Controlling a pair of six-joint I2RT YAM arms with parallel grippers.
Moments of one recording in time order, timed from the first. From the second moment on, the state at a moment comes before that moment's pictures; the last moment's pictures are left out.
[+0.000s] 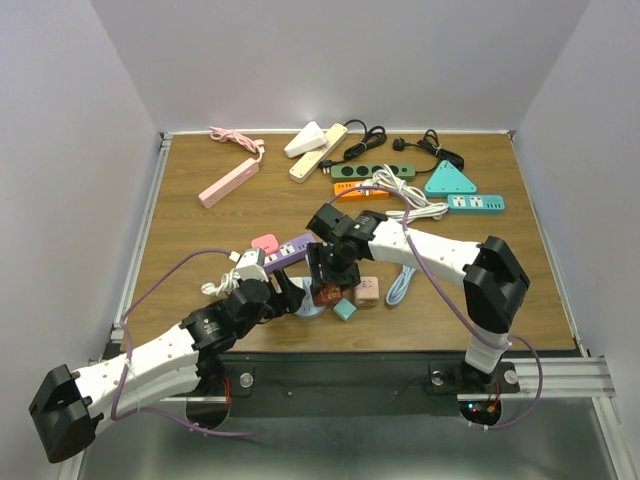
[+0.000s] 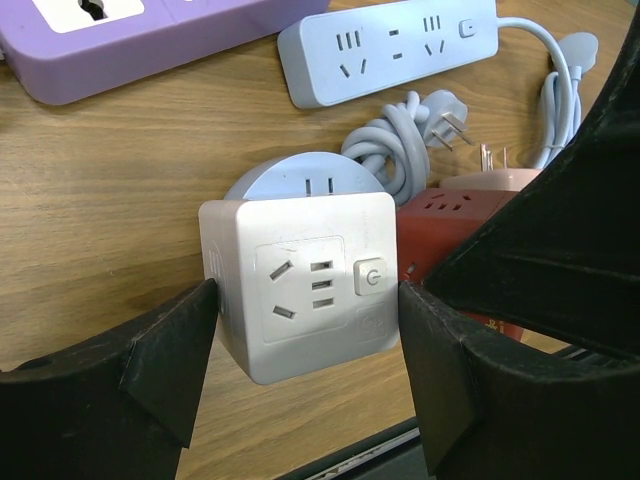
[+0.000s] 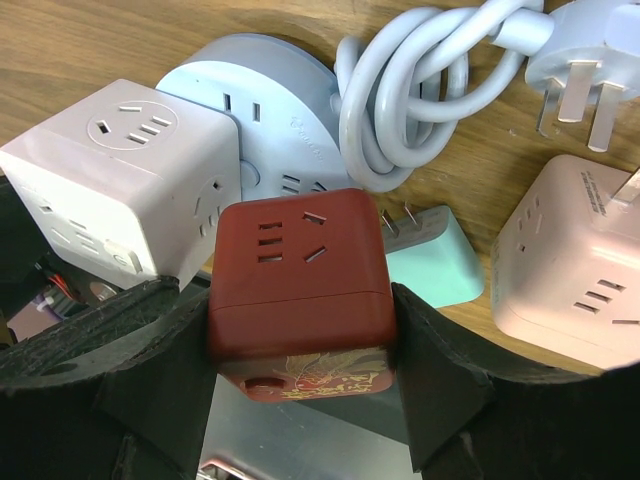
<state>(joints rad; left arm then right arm) -0.92 0.68 0.28 -0.18 -0.35 -0.91 0.93 1.81 1.43 -0.86 -0.08 0.78</state>
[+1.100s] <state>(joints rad) -0.91 0.68 0.26 -0.11 -0.34 -0.87 0.92 1.94 1.64 -1.00 0.00 0.82</state>
